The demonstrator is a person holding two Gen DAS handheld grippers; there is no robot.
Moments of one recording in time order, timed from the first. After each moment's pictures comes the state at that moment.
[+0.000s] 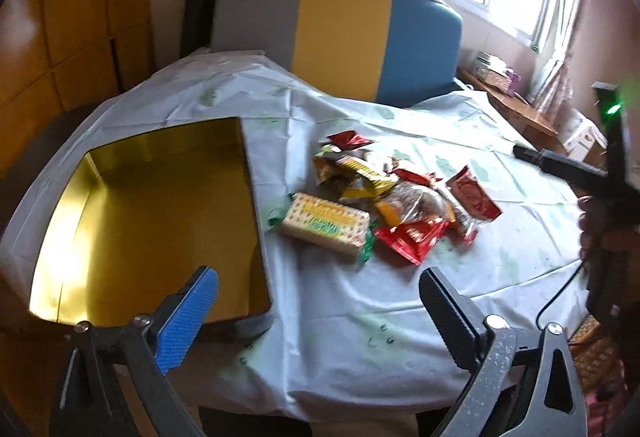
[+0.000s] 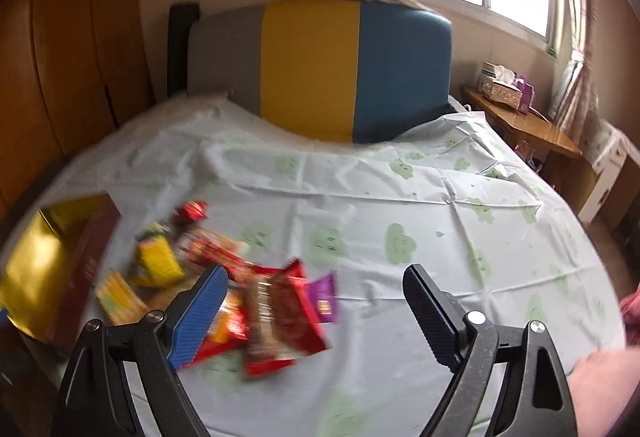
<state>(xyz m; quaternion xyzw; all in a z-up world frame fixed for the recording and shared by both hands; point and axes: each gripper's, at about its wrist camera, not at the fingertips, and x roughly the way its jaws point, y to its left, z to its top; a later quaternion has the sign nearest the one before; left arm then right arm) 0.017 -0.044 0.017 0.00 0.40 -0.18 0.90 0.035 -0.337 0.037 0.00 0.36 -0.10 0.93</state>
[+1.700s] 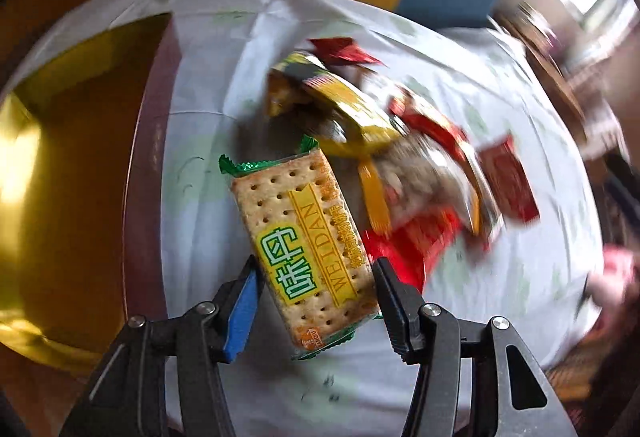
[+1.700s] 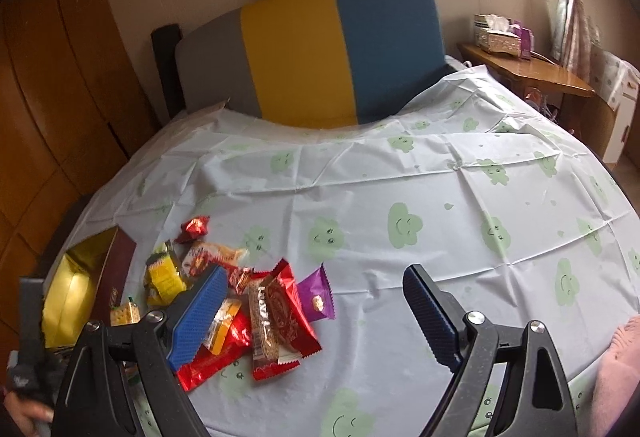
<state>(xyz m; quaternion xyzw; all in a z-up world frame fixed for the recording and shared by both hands) 0.079 -0.114 -0.050 -0.01 0.56 -0.16 0.81 0.033 -0.379 0.030 0.13 0.36 -0.06 0.92</state>
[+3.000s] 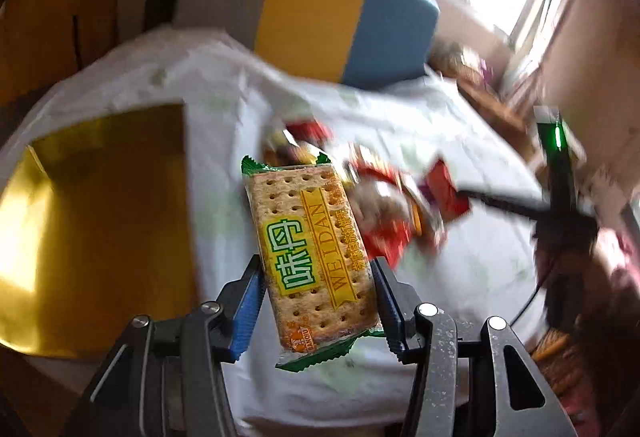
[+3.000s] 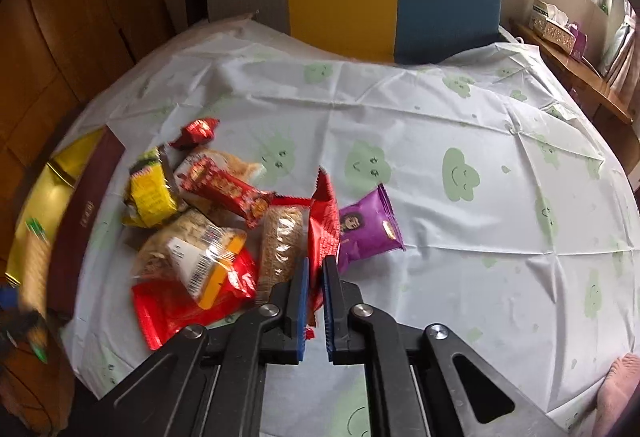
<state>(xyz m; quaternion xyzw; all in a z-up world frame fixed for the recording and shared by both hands) 0.023 -0.057 0.013 -0.04 0.42 -0.23 0.87 0.069 -0.337 -0.024 0.05 0.48 -0.02 0.88</state>
